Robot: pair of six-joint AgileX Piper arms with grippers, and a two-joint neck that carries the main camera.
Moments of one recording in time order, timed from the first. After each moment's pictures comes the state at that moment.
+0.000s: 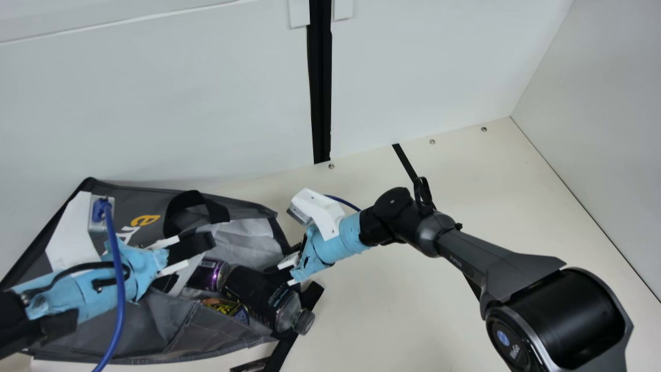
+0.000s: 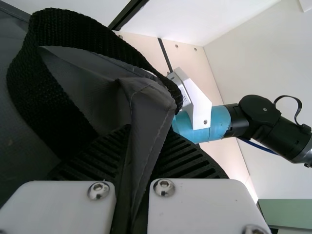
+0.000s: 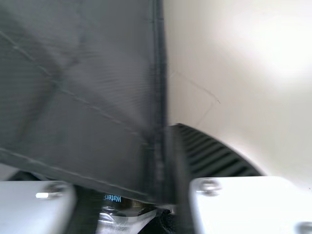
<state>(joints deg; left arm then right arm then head) -15.2 88.8 -71.8 -62.4 47.4 25.9 7.6 111.3 -70.7 67.4 51.7 -70.2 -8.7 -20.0</state>
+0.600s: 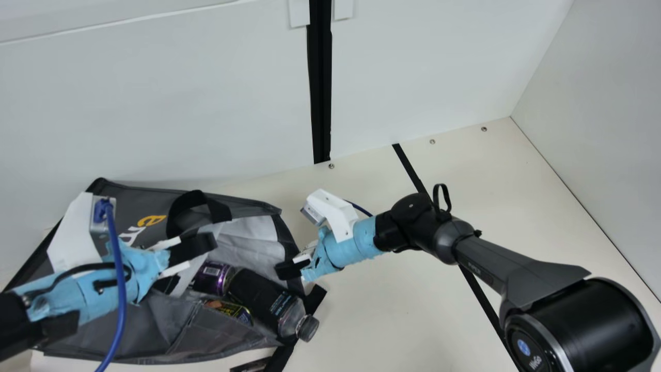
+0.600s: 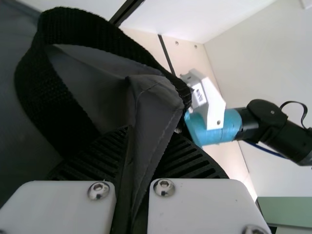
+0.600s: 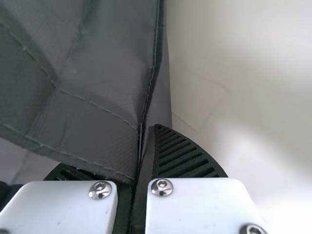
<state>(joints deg) -15.4 87.3 -70.8 -62.1 47.6 25.1 4.3 107.5 -65.2 72.9 55.1 -71.4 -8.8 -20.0</state>
